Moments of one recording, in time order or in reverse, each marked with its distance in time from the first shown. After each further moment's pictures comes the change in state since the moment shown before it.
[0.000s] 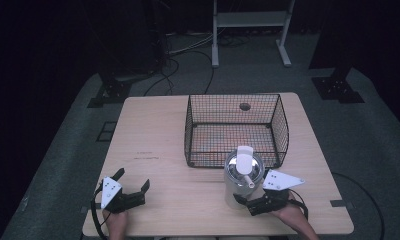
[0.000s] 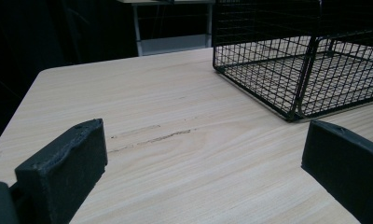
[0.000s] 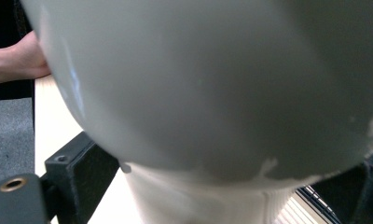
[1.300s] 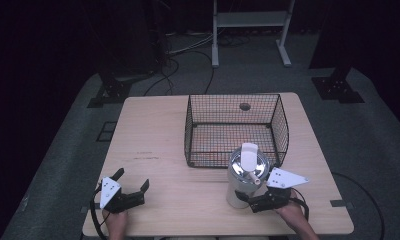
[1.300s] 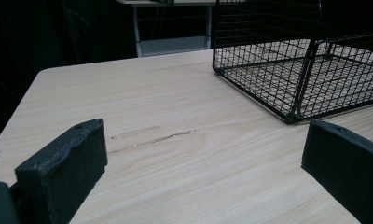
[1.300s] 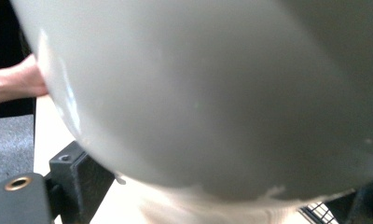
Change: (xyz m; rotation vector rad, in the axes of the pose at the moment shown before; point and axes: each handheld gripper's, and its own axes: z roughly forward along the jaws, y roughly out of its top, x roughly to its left) left arm 0.002 0.000 -0.001 -0.008 -0.004 -0.008; right arm -0.007 0.000 -0.004 -0.068 0.002 0.017
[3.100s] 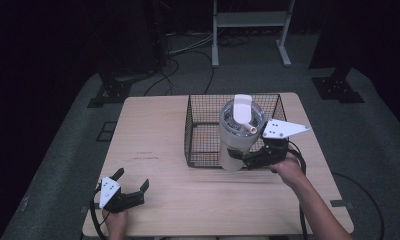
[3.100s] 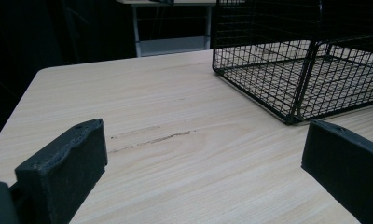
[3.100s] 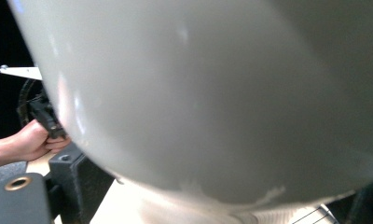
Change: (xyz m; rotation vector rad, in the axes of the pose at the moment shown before) left arm 0.001 0.000 0.000 -0.004 -0.005 -0.009; right arm -0.042 0.122 0.015 -0.044 0.042 -0.042
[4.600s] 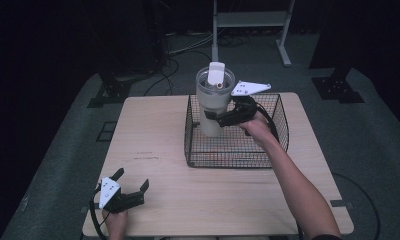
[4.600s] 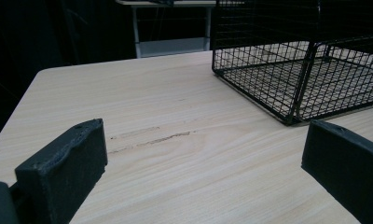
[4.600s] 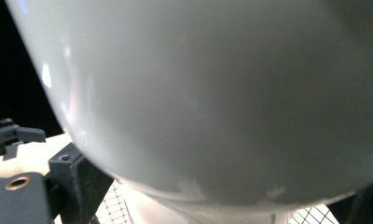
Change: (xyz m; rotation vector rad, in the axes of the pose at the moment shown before) left arm 0.000 0.000 -0.001 -0.003 0.000 0.002; right arm -0.074 0.036 0.099 0.022 -0.029 0.020
